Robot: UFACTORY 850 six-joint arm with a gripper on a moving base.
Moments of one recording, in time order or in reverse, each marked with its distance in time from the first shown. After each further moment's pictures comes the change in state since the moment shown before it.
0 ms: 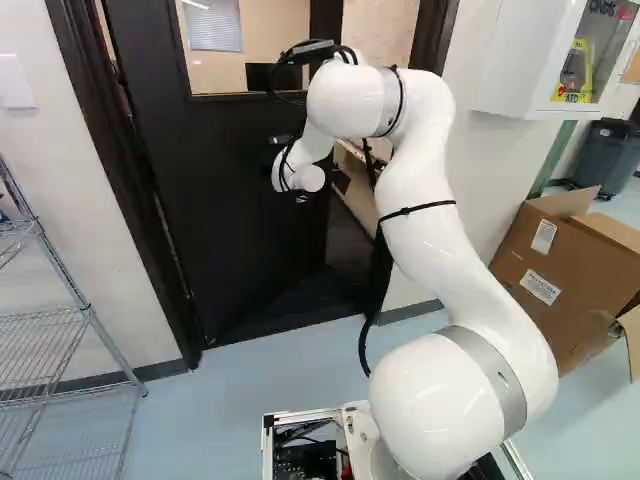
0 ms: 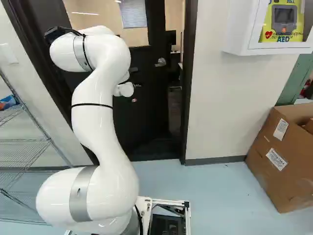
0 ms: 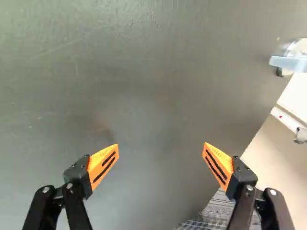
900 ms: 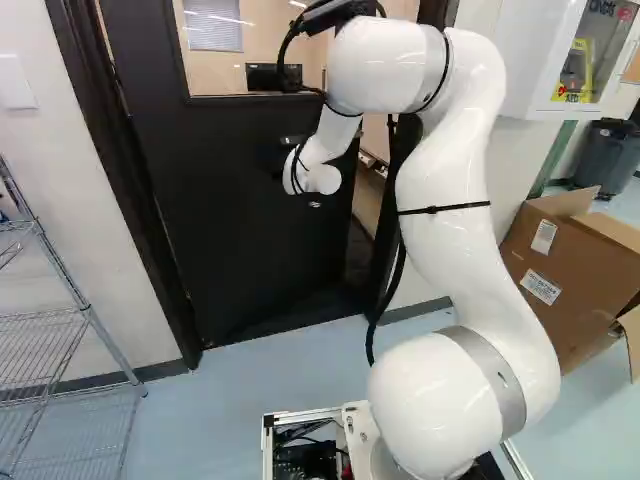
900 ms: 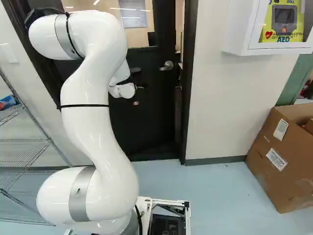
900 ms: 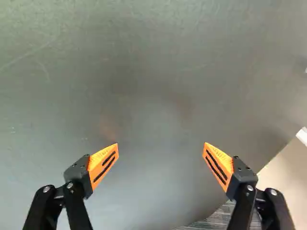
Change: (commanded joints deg) arm -1.7 8.4 11.4 0.1 0.0 0.0
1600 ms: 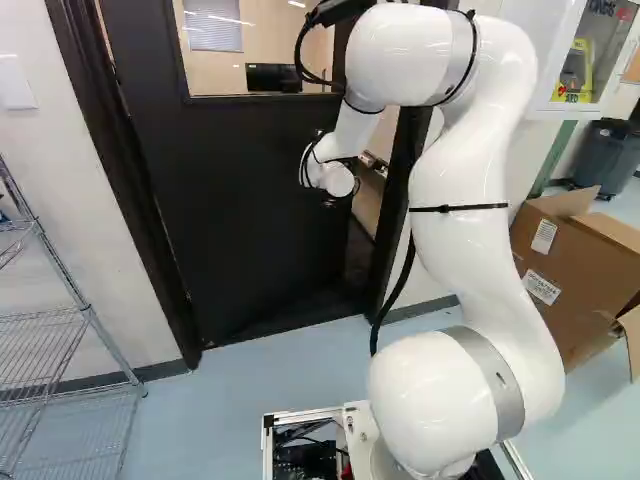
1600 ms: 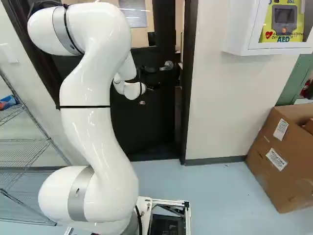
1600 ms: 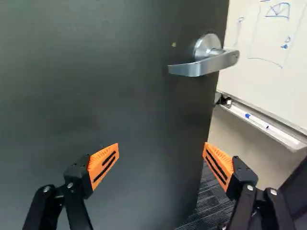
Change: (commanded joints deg) arm -4.3 4.9 6.5 15.0 5.8 0.0
